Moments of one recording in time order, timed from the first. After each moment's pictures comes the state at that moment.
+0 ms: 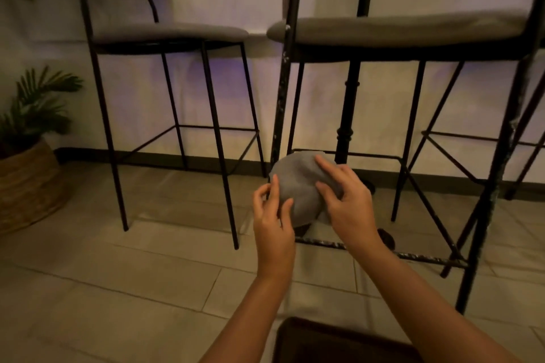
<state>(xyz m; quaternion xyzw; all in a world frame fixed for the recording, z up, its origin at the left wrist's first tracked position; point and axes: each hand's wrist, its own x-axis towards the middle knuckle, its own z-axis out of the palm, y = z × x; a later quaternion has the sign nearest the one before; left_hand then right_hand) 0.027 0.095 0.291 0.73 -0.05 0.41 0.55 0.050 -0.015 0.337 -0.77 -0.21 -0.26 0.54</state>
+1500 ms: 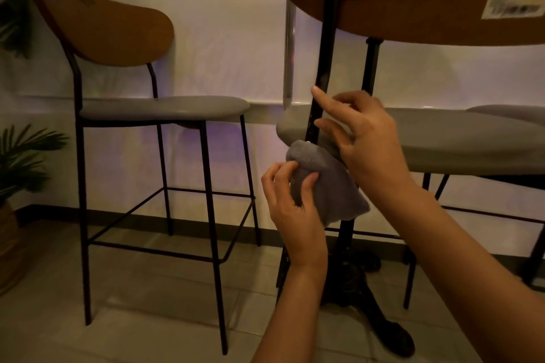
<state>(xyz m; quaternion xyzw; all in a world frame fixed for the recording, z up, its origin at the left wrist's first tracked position) 0.160 0.087 0.462 0.55 -0.07 0.52 0.65 0.174 0.012 0.558 -0.77 -0.29 -0.53 0.23</state>
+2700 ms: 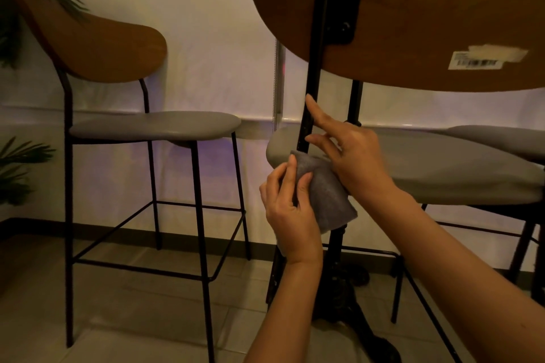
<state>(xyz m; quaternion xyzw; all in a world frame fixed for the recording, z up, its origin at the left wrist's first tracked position) 0.184 0.079 0.490 0.57 -0.08 0.58 0.57 0.195 0.002 0.582 -0.76 -0.34 -0.51 0.22</state>
